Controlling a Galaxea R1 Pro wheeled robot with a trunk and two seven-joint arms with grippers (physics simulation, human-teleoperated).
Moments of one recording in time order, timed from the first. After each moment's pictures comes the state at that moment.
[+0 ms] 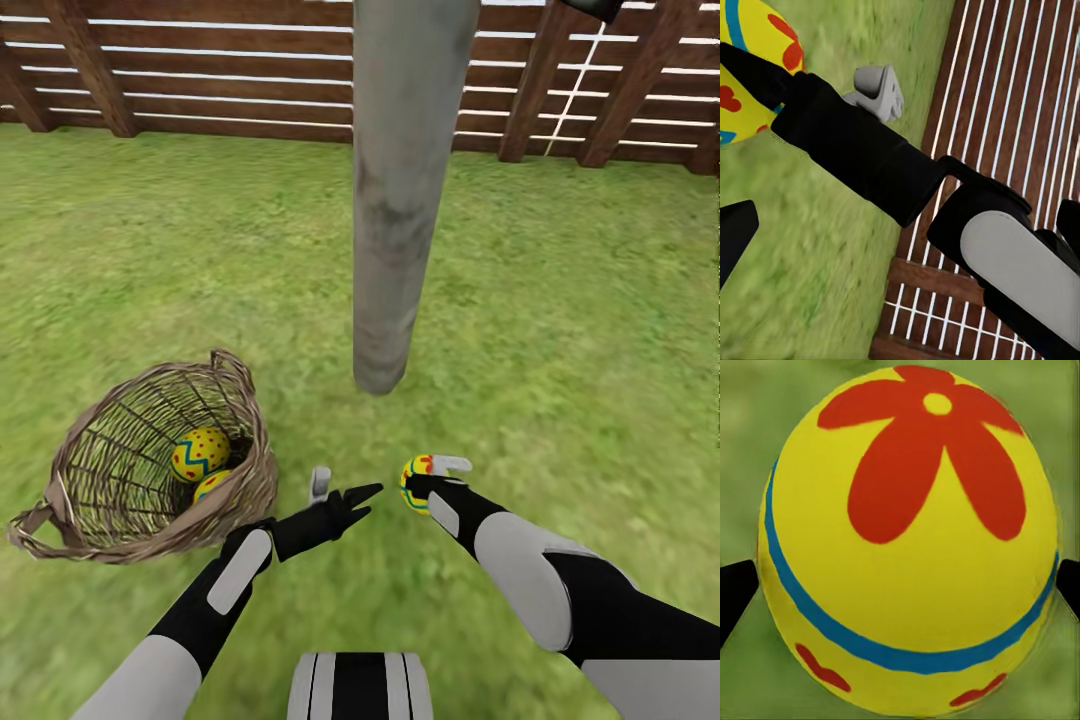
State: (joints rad) left arm -0.59 -0.04 -0.28 -0.90 1.03 0.66 -0.55; right arm -1.08 0.15 -0.16 -0.03 0.04 0.07 -0.19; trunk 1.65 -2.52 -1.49
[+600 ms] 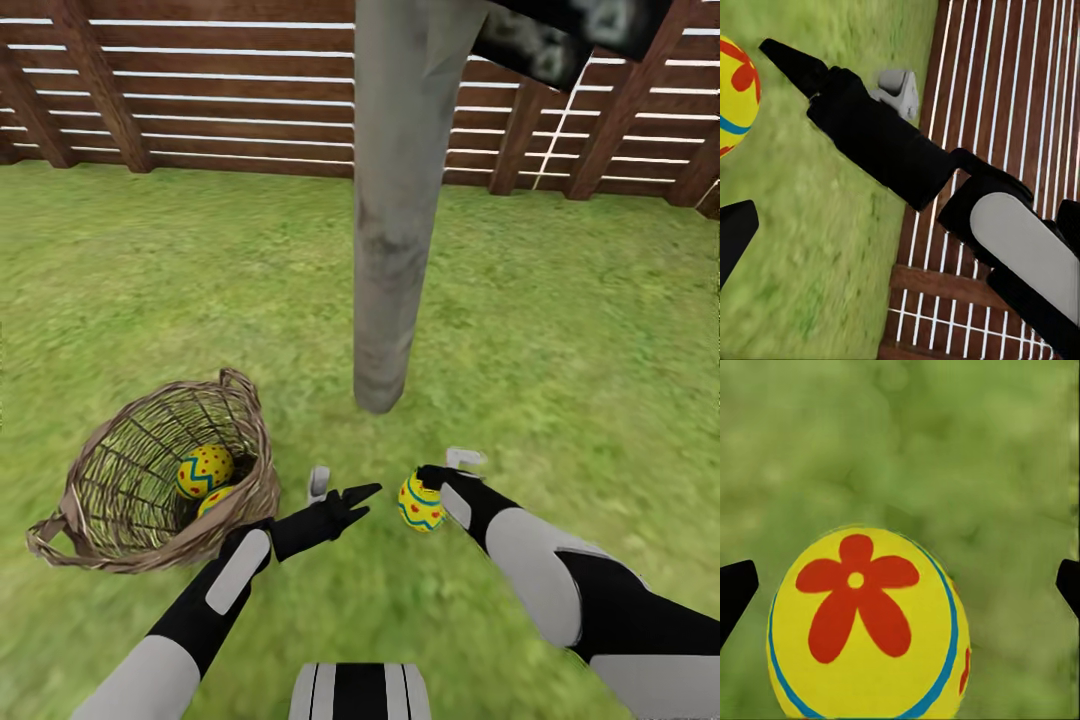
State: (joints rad) left arm -0.59 -0.03 -0.28 -0.90 1.03 0.66 -0.55; right arm -1.08 0.12 -0.19 -0.07 0.02 0.07 -0.18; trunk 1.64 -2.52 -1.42
